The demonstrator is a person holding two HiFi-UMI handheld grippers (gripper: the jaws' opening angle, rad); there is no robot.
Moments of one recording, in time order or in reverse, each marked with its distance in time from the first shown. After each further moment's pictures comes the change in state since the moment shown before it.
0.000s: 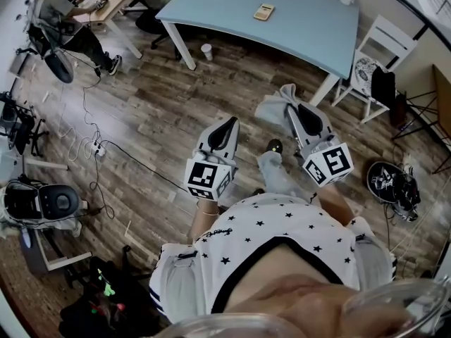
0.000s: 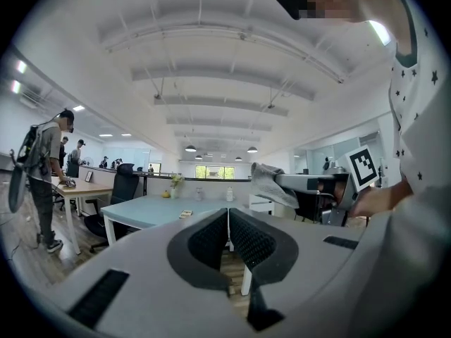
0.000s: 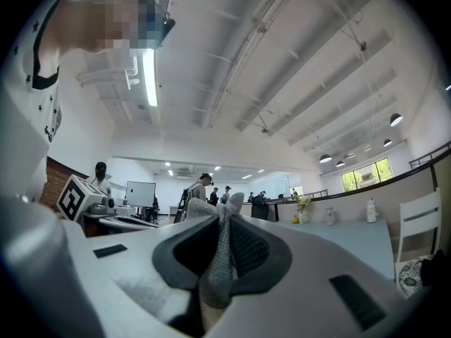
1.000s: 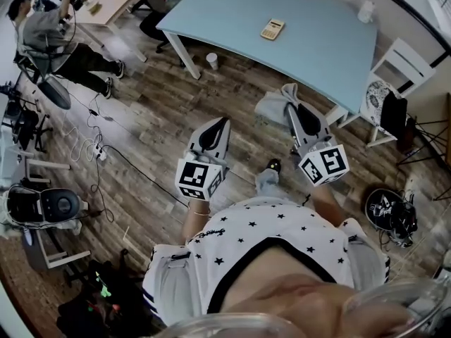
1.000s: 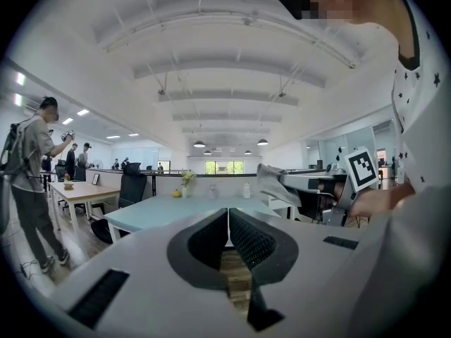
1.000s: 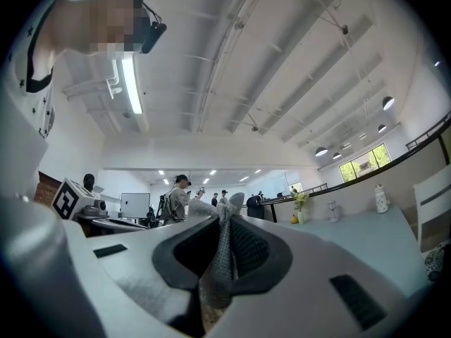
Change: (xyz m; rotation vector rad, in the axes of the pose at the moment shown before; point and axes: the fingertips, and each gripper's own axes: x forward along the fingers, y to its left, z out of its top) left arm 0.122 0.085 0.015 0.025 0.051 0.083; right arm 0.111 -0.124 -0.021 0.104 -0.037 -0.013
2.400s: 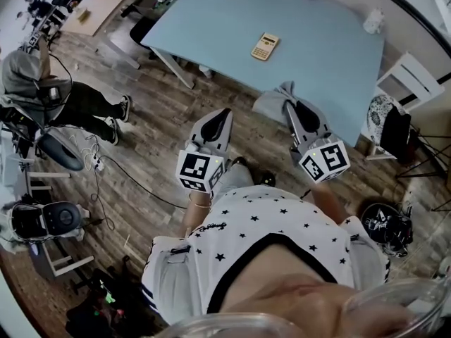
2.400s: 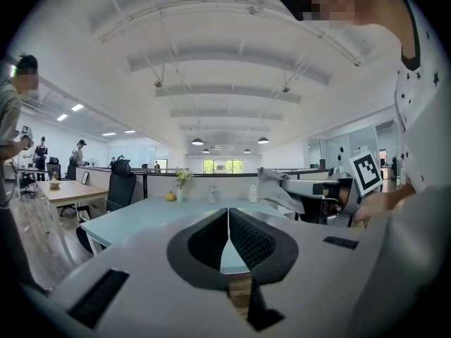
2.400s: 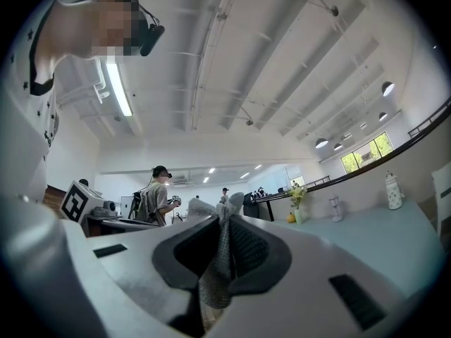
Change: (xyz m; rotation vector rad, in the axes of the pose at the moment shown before) left arm 0.169 0.041 0.027 -0.002 0.006 -0.017; right arm 0.098 -0.128 -0.004 0.046 0.016 0.037
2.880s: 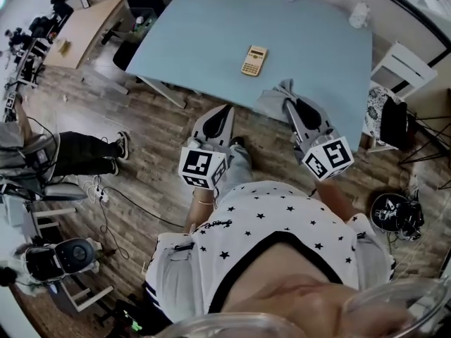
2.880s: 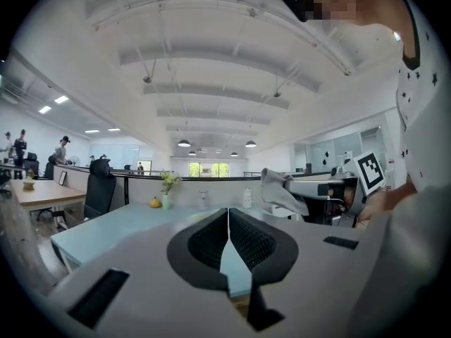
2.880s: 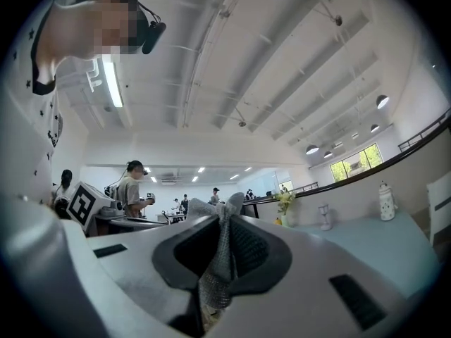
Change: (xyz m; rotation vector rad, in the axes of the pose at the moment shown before) left arm 0.084 0.041 0.016 0.017 -0.026 -0.133; right arm 0.048 -0.046 0.007 -0.041 -0.004 -0.098
